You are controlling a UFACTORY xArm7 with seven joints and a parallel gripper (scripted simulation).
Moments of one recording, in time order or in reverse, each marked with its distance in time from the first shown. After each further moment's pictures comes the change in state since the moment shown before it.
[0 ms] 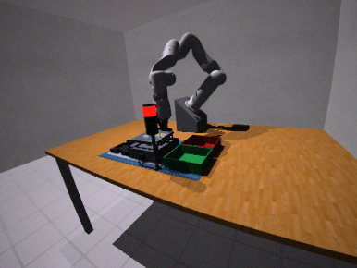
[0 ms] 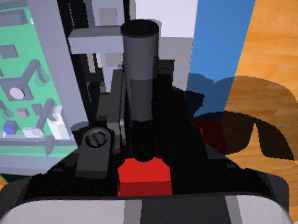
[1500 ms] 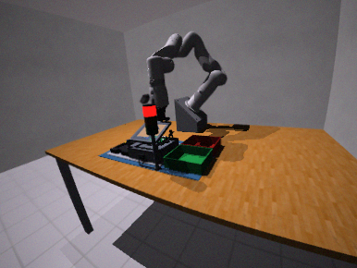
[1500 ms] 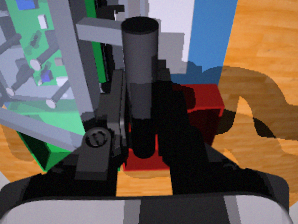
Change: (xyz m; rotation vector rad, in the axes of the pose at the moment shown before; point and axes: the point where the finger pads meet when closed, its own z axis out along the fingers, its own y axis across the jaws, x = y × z) arm 0.000 -0.013 -0.065 -0.005 0.000 0.000
